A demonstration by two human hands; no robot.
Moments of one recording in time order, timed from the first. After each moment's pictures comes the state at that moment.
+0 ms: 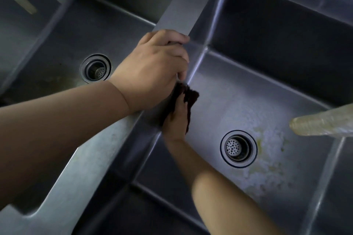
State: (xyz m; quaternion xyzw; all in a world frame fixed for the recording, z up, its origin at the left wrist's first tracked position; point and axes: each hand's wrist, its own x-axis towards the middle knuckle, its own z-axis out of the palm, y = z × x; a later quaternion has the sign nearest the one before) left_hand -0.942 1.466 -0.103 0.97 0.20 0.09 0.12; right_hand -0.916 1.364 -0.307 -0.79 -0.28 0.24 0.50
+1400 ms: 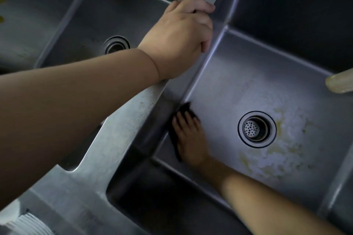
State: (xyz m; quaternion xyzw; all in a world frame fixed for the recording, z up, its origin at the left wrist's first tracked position) left_hand -0.944 1.464 -0.105 0.96 0.21 0.09 0.13; right_hand -0.940 1.249 -0.318 -0.68 -0.70 0.19 0.13
